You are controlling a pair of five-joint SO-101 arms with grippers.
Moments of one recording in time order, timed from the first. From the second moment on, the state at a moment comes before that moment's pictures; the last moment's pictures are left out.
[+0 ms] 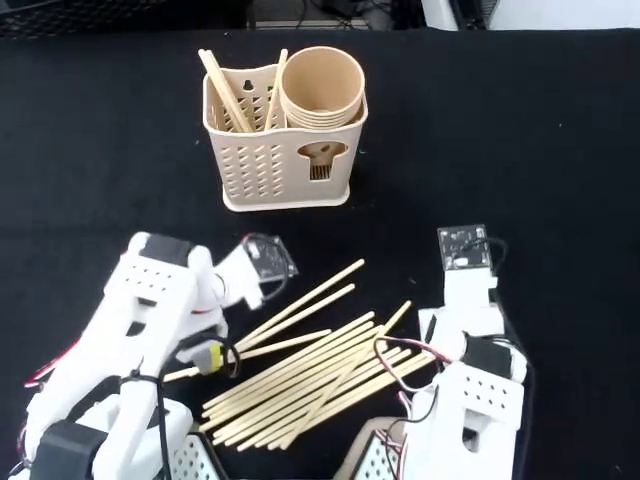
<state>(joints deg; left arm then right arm) 9.4 -27.8 51.6 79.3 -50.9 19.6 -67.2 87.6 51.5 21.8</state>
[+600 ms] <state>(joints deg) 13.3 -27.7 63.3 63.3 -51.4 19.6 -67.2 88.0 50.4 21.8</state>
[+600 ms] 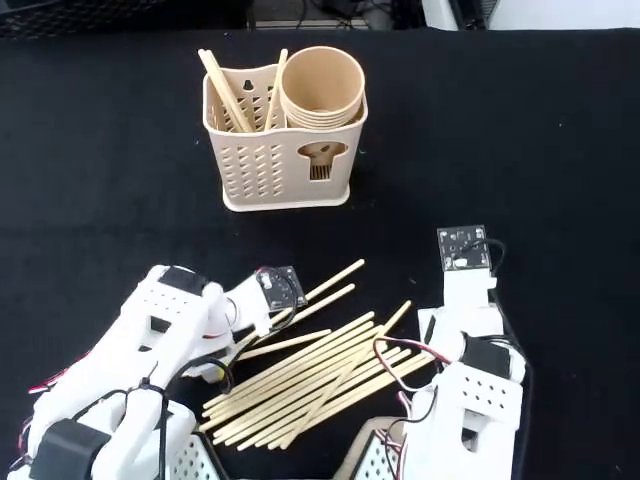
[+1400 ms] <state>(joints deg) 9.7 -27.6 51.7 73.1 -66.2 19.6 -67.2 88.0 50.4 21.8</state>
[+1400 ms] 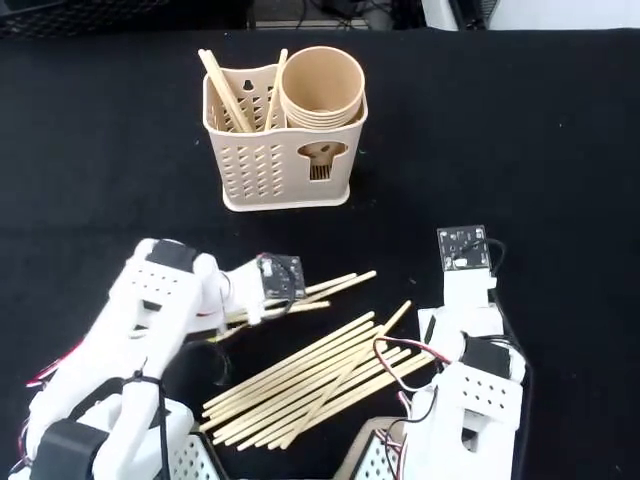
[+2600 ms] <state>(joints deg) 3.4 -27.6 56.0 58.2 -58.0 19.6 -67.2 88.3 50.4 21.8</state>
